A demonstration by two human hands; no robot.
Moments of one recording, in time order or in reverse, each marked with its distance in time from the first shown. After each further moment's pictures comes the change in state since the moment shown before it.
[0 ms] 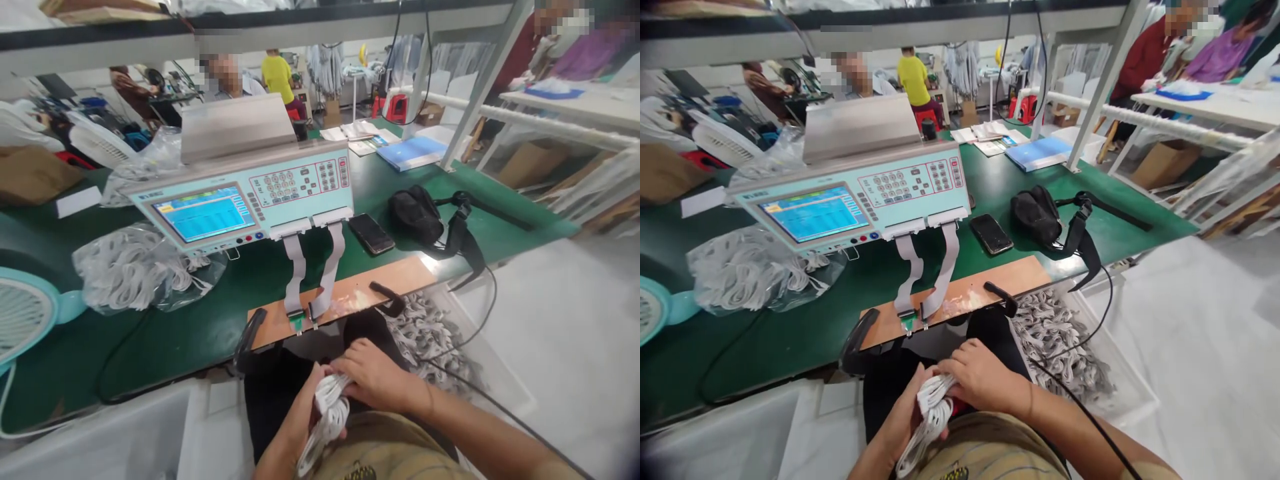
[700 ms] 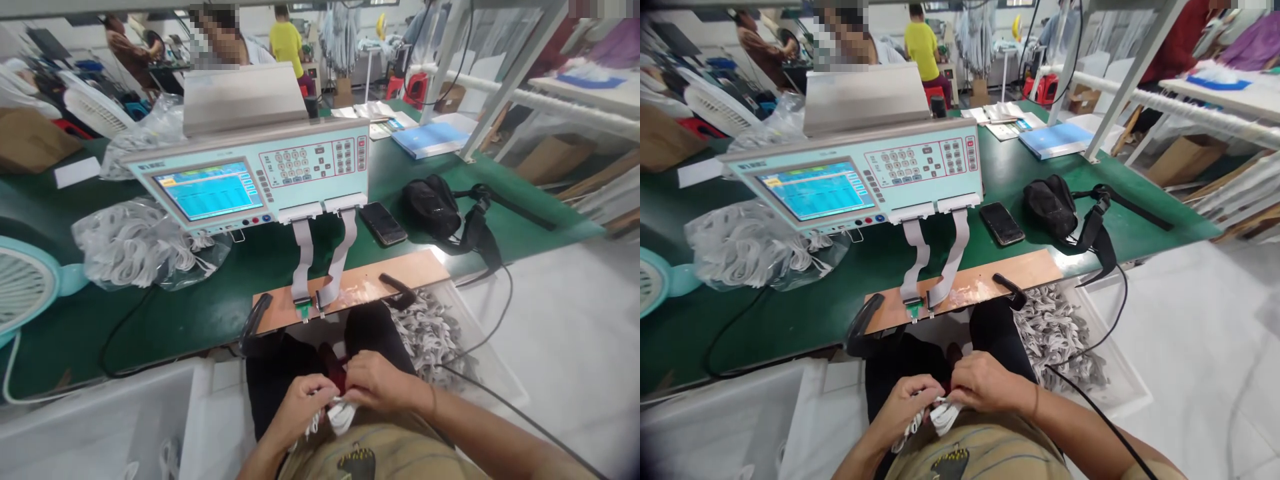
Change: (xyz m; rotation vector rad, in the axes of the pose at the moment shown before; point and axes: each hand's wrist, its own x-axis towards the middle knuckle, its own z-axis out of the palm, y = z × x) left_hand 0.000 0.002 -0.046 0.782 0.047 0.210; right_hand -0.011 0.013 0.034 0.211 -0.112 -0.044
